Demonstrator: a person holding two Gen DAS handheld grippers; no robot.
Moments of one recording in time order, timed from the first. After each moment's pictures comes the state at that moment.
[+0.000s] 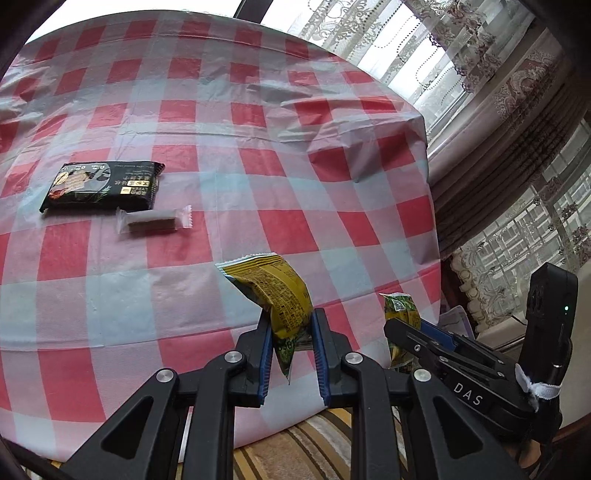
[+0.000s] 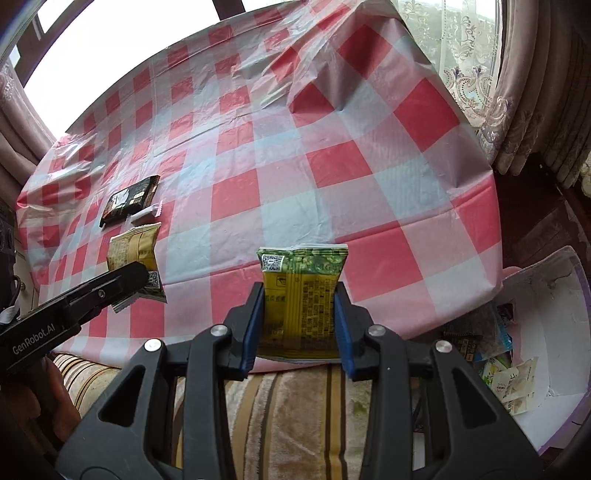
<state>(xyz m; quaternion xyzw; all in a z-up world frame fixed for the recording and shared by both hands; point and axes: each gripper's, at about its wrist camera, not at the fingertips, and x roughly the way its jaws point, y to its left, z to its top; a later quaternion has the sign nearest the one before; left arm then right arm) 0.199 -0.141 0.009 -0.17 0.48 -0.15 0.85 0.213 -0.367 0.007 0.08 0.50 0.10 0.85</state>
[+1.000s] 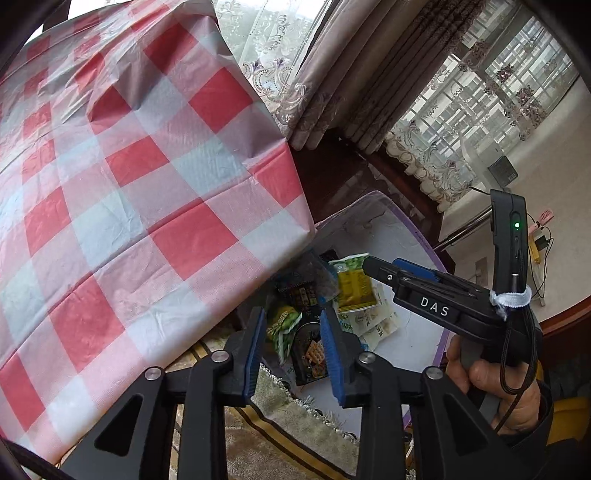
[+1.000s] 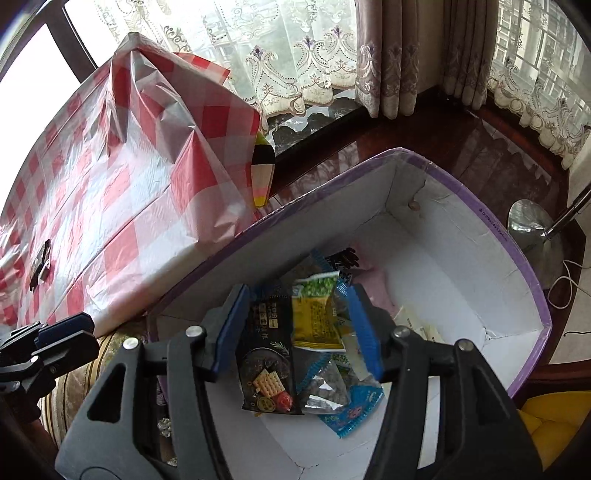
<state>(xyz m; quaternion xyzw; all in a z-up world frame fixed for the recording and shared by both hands) 0.183 -0.335 -0.001 -0.02 0.54 -0.32 0.78 0.172 -0.554 -0.031 0.17 0.51 -0.07 0.84</state>
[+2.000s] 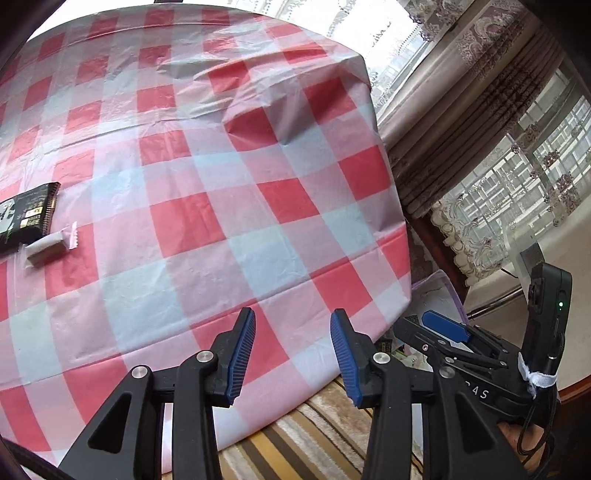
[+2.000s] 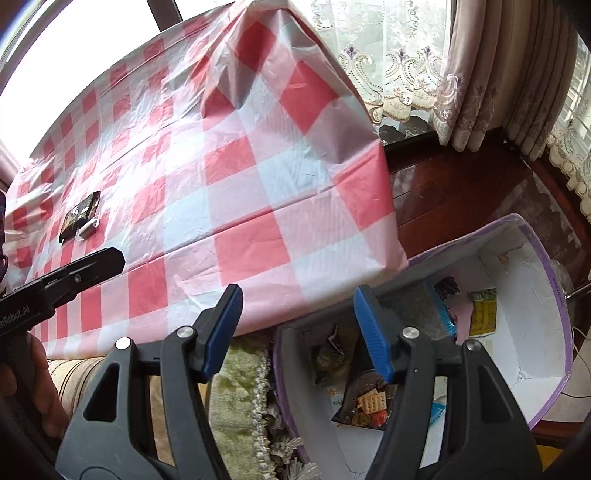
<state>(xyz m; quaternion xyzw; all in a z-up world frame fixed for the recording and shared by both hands) 0.227 -0.209 0.005 -0.12 0.51 -0.21 0.83 0.210 -0.433 -0.002 0.09 0.52 0.04 0.85</state>
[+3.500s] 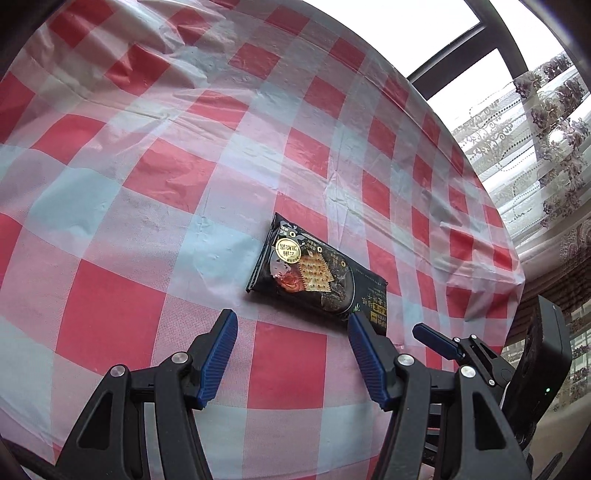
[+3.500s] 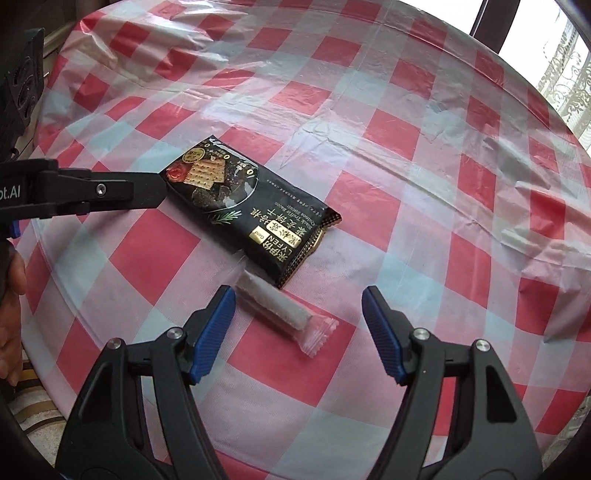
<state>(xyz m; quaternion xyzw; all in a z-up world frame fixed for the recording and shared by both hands) 0.249 0.071 -0.036 -0.33 0.44 0.01 0.83 0.307 -0.111 -0.019 -0.23 0.45 0.31 0.80</state>
